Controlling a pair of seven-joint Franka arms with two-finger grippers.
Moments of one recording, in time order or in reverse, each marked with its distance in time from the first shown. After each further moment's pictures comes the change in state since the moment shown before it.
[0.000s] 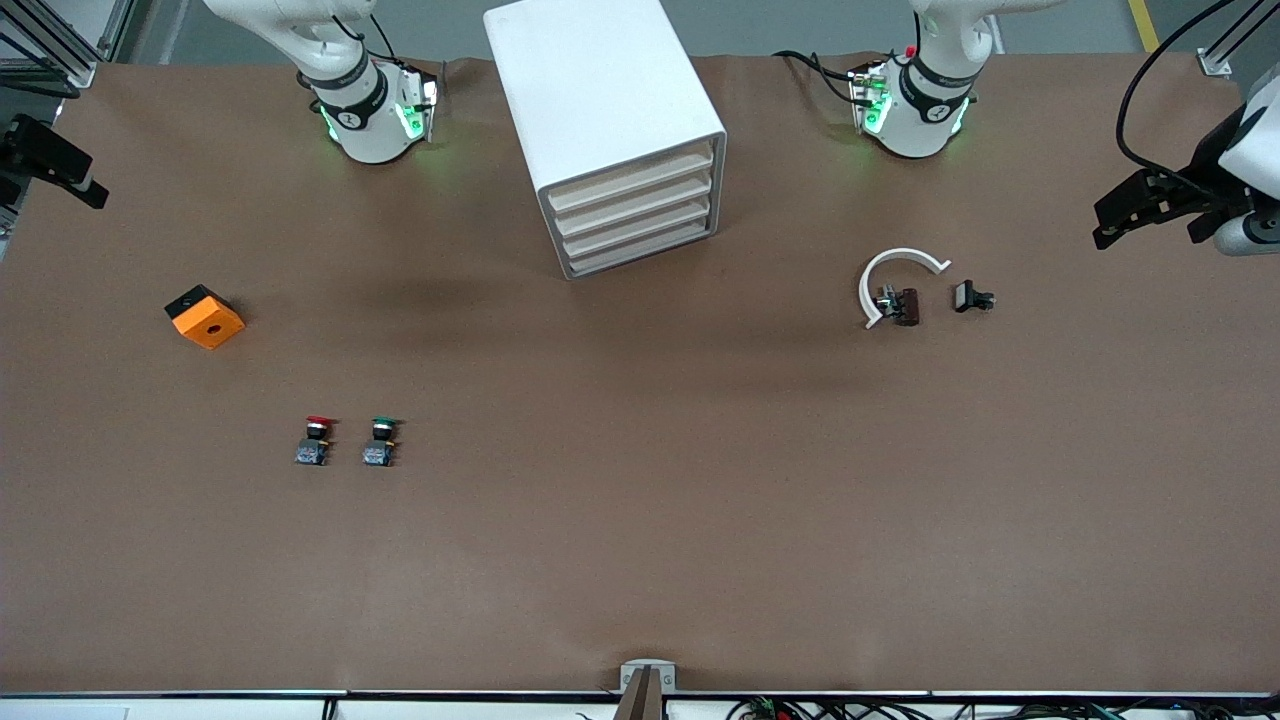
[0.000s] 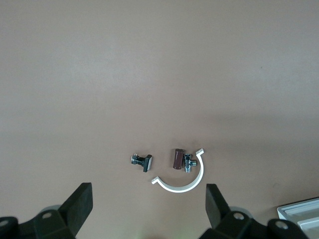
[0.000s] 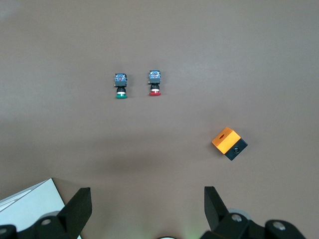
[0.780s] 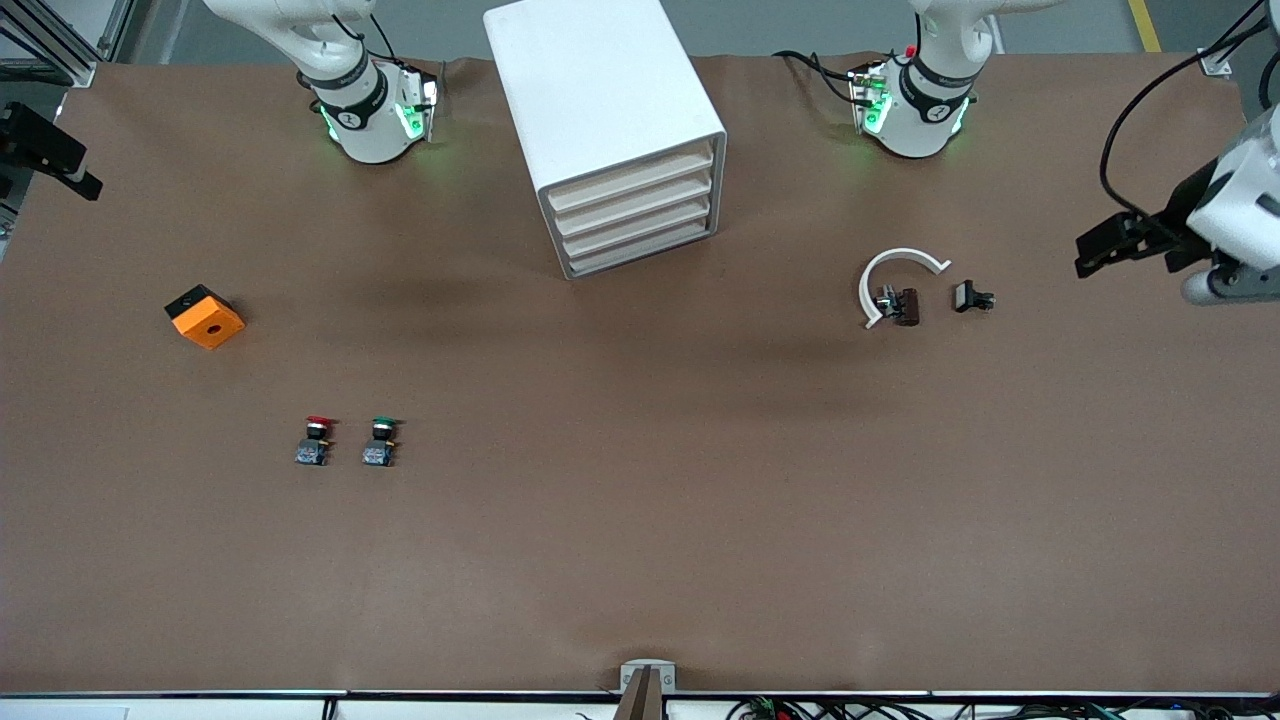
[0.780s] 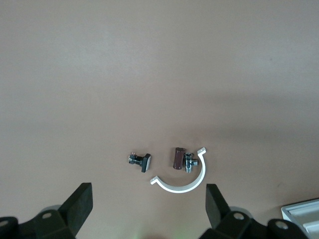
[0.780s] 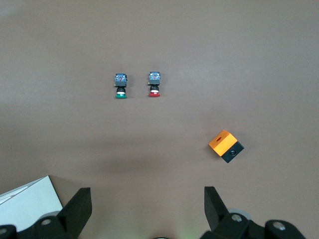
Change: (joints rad) left arm 0.000 0.124 0.000 0.010 0.003 0.027 0.000; right arm 0.000 -0.012 -0.001 0.001 -0.011 0.002 -0.035
